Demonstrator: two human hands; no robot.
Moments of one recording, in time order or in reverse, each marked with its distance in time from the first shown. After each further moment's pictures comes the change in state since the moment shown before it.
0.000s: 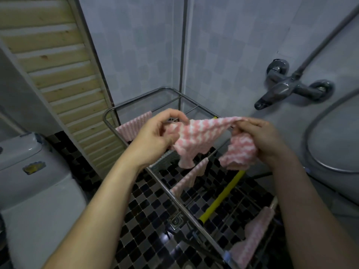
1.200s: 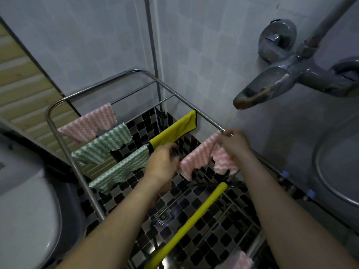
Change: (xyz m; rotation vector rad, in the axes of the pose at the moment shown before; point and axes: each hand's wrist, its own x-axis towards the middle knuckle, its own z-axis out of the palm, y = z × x) left_hand 0.137 -0.177 0.163 0.680 0.082 -0.497; right_hand 0.176 0.161 -0.079 -0.495 0.167 0.315
